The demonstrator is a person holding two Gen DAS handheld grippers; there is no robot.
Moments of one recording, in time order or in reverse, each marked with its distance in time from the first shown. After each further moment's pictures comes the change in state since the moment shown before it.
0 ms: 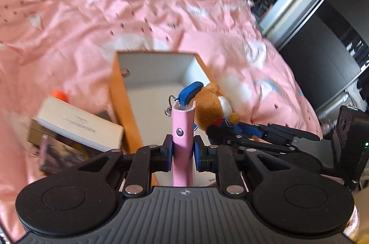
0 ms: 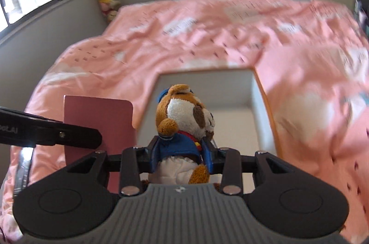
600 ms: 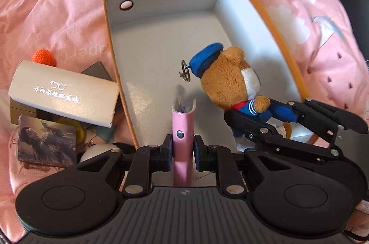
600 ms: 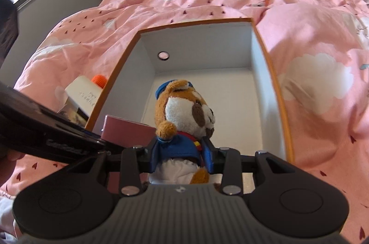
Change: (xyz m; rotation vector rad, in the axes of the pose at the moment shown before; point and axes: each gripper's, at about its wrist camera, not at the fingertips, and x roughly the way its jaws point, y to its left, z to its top) left arm 0.113 -0.002 -0.001 0.014 0.359 0.241; right arm 0.054 -0.036 -0.025 -0.012 0.132 0.076
